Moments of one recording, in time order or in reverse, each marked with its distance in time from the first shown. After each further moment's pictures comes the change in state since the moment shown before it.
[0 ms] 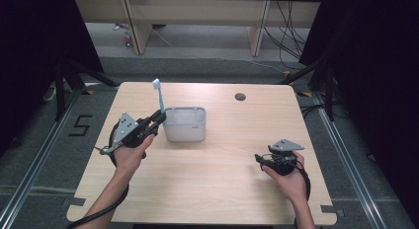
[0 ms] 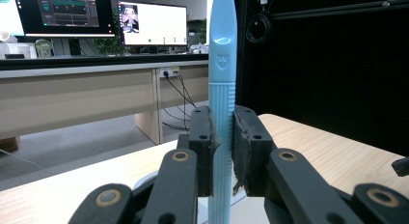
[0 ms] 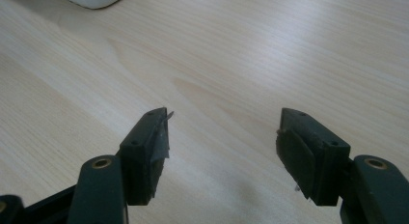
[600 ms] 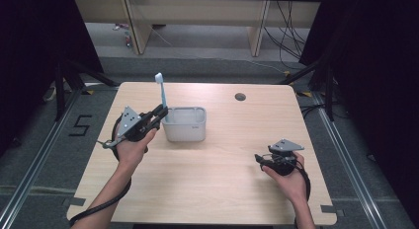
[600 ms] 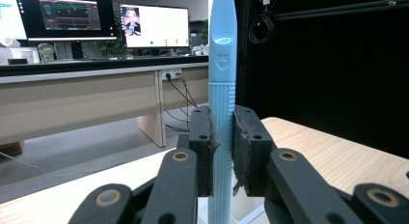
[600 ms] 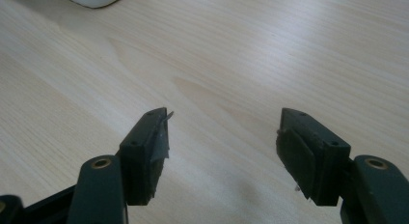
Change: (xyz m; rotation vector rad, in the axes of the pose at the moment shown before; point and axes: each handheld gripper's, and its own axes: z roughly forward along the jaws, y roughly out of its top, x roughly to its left) left arm 0.004 0.008 0.015 -0.003 0.006 0.013; right arm 0.001 0.000 0.000 0.005 0.003 0.023
